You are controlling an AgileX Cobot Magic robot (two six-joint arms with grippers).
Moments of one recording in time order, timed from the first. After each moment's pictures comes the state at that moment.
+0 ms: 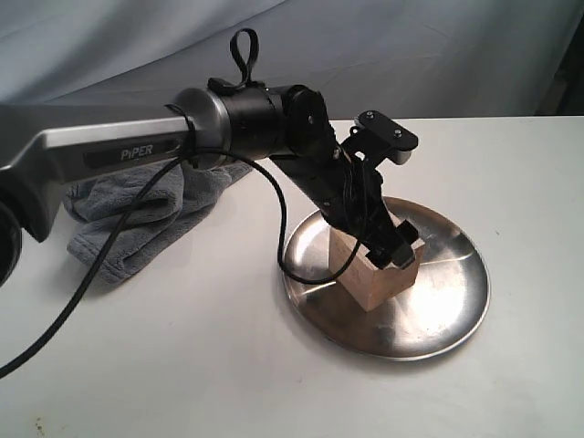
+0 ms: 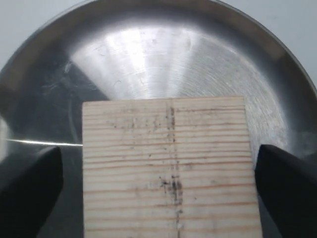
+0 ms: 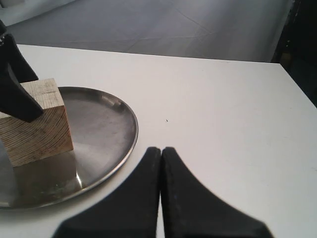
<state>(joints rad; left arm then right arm) -0.73 2.25 -1.76 -0.42 0.71 0.58 -0.02 0.01 0.00 0.14 0.36 -0.21</state>
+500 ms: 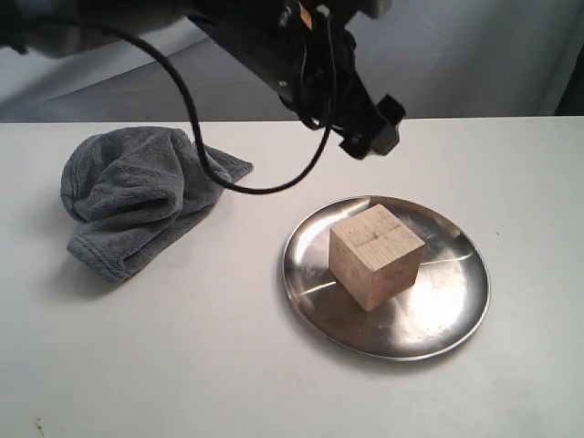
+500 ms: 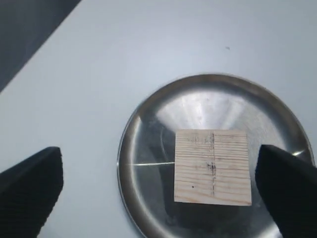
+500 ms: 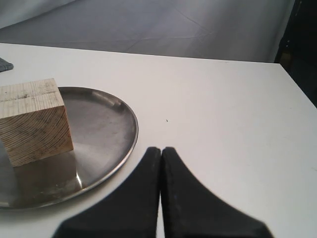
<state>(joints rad) -0.73 1.91 -1.76 -0.12 0.79 0.33 -0.02 0.01 0.00 0.14 0.36 -0.21</state>
